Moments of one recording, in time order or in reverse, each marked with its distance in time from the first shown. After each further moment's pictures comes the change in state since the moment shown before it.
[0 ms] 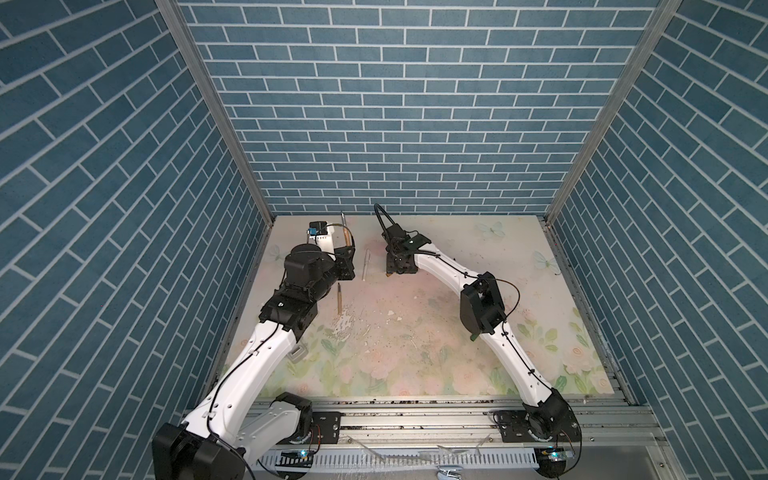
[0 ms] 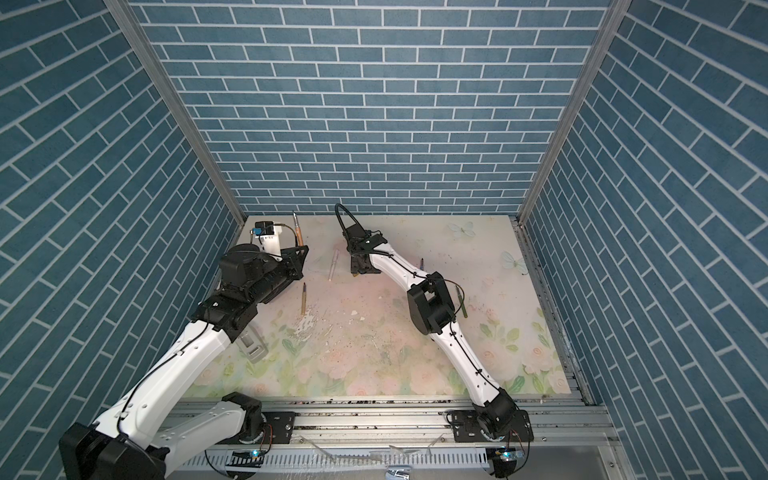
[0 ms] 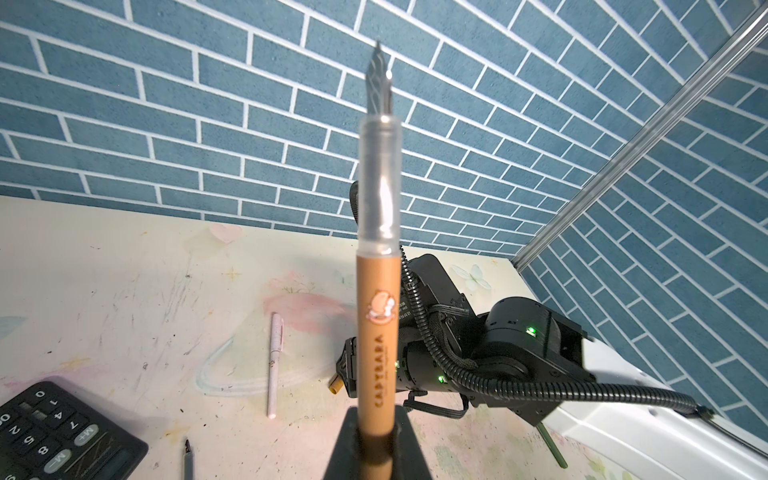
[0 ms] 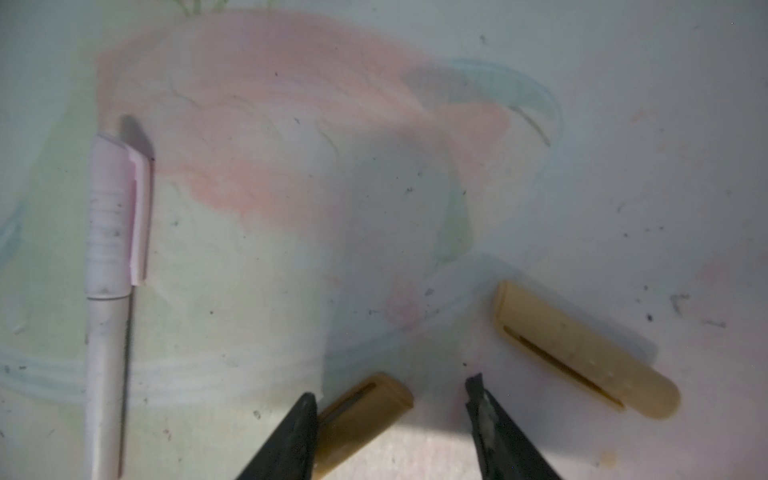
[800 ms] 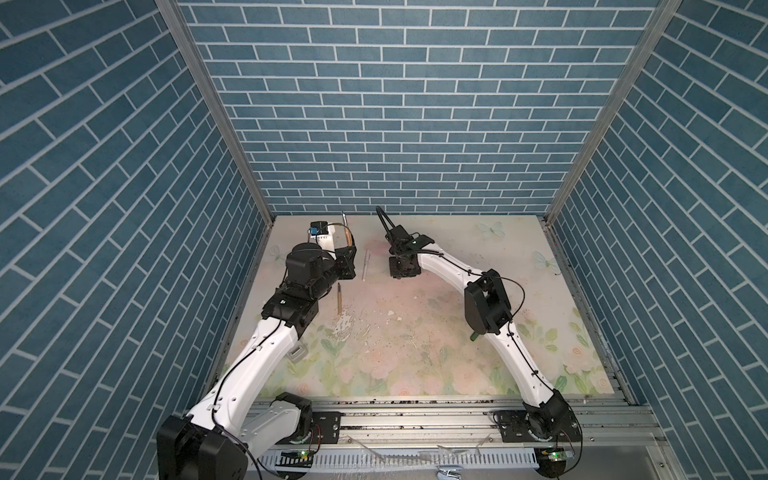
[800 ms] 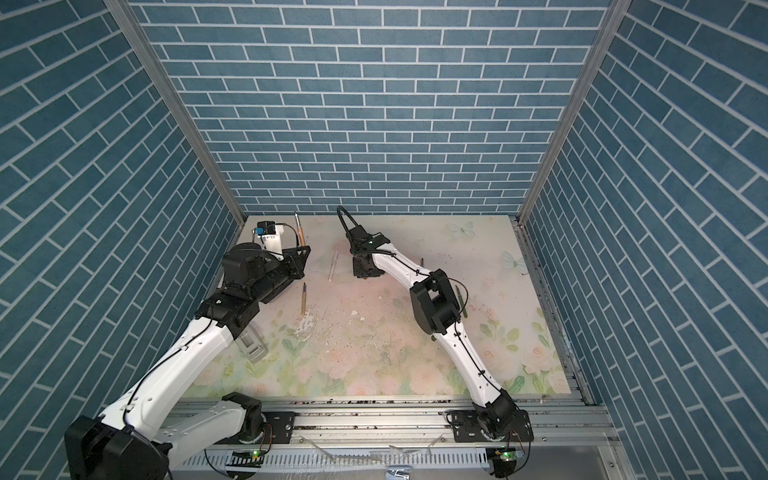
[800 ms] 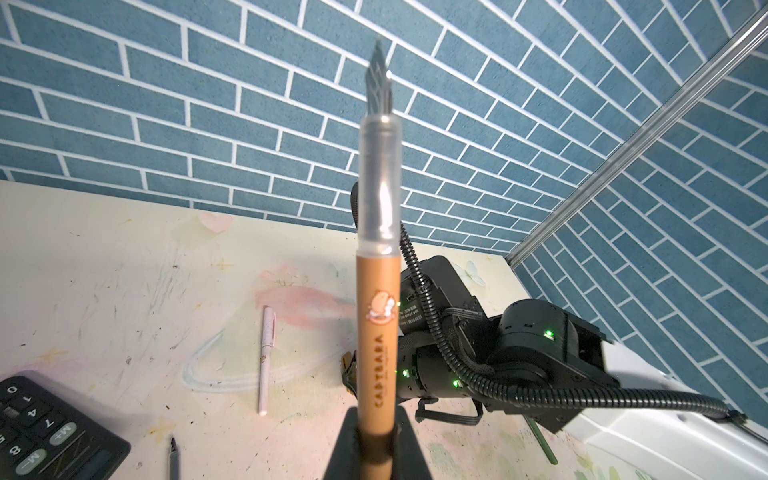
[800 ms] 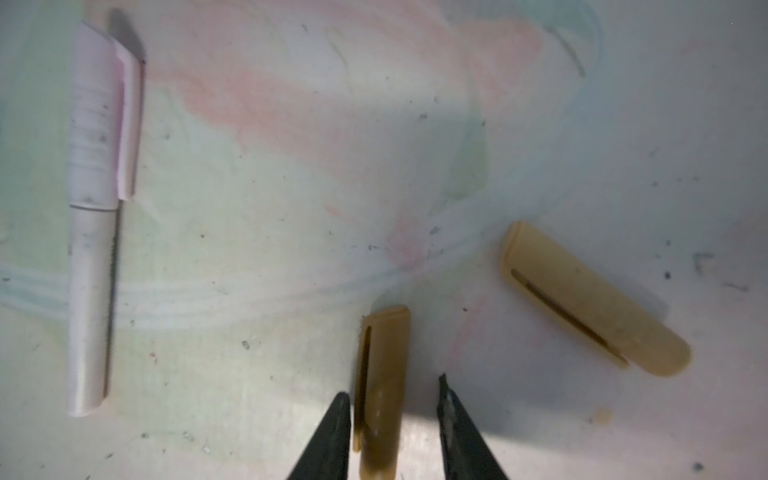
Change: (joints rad) left arm 0.017 0.028 -0.010 0.022 0.040 -0.026; right arm -0.014 -0.079 -0.138 0.023 -0.097 -0.077
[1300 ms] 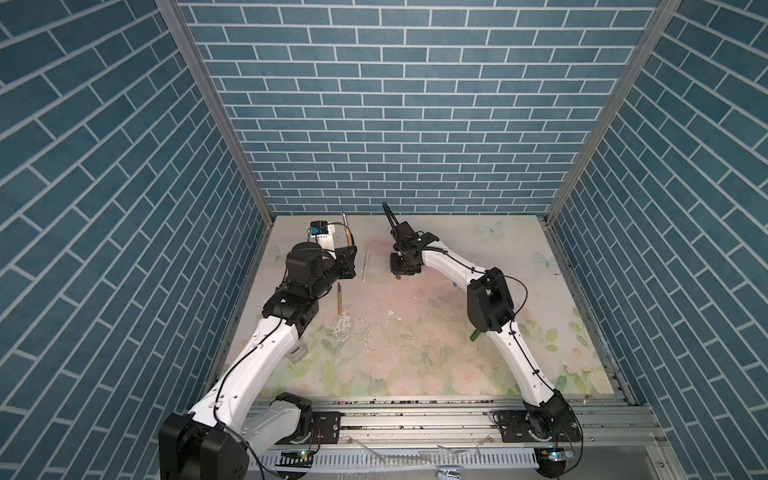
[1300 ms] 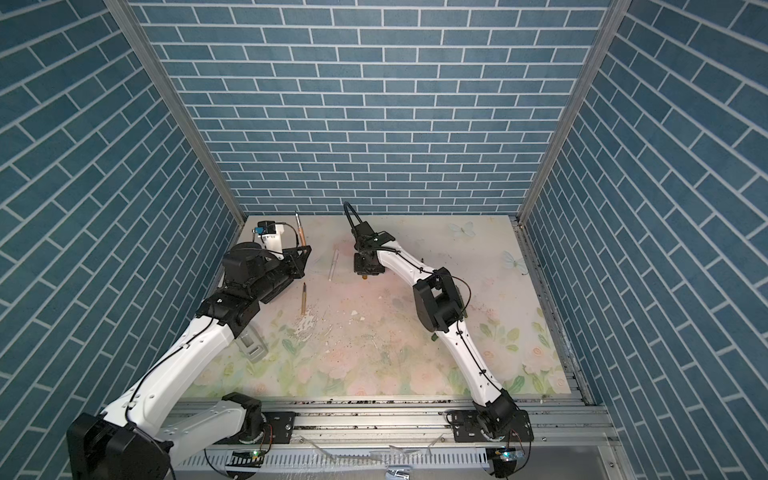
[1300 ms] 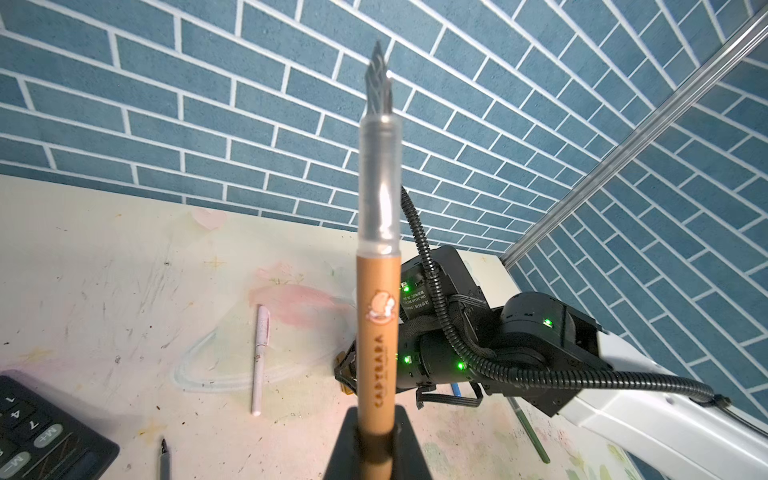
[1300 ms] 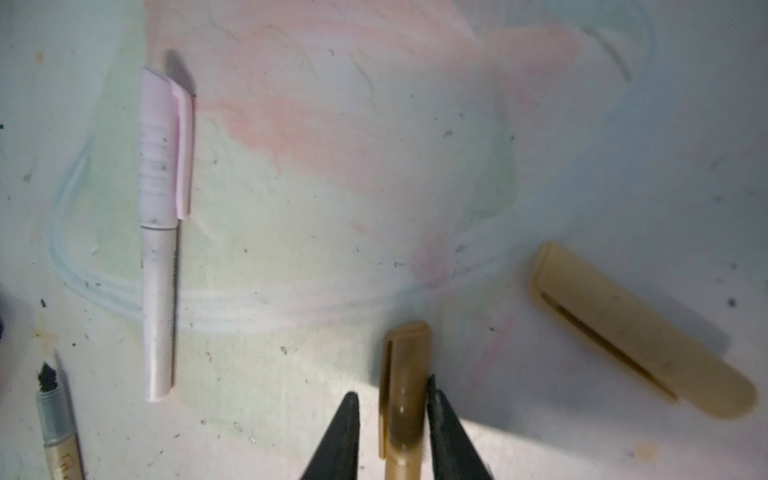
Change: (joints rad) left arm 0.009 0.010 0.000 0.014 0.023 -0.014; right arm -0.034 -0.002 -0.002 0.037 -0.121 0.033
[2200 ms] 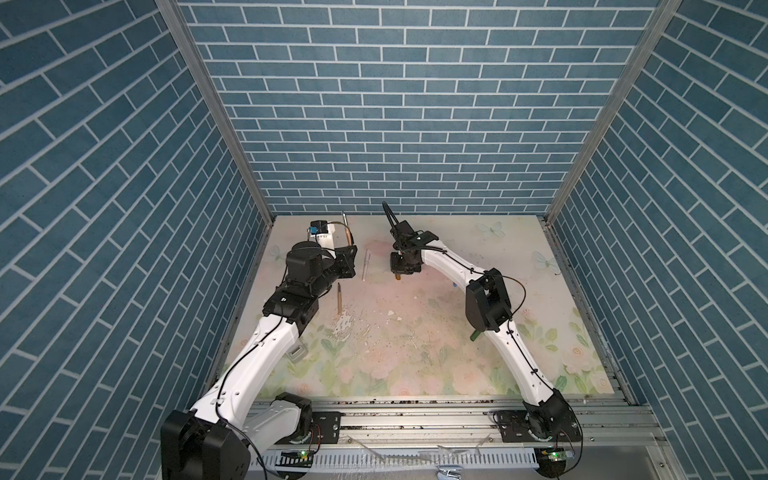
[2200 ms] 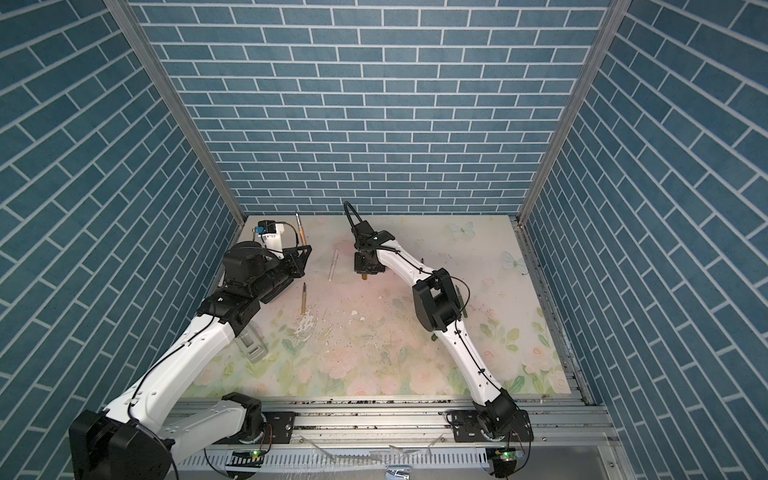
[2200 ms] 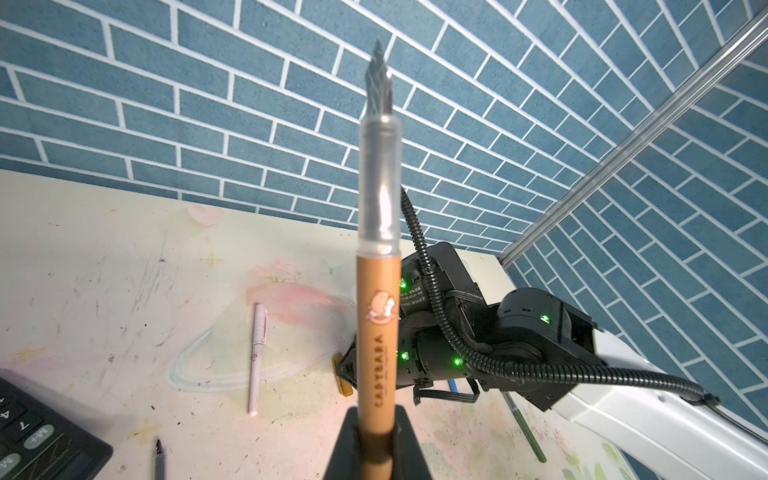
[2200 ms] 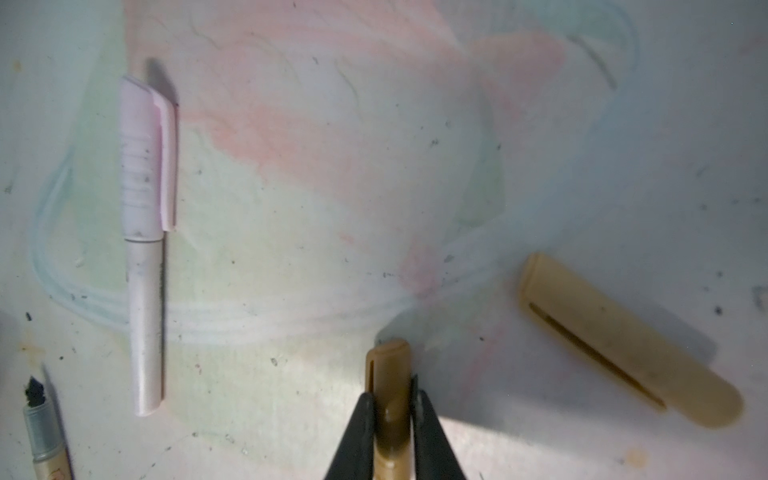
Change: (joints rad) left arm 0.011 0.014 0.000 0.009 0.019 -0.008; right arm -0.005 0.047 0.083 -0.053 0.017 0.005
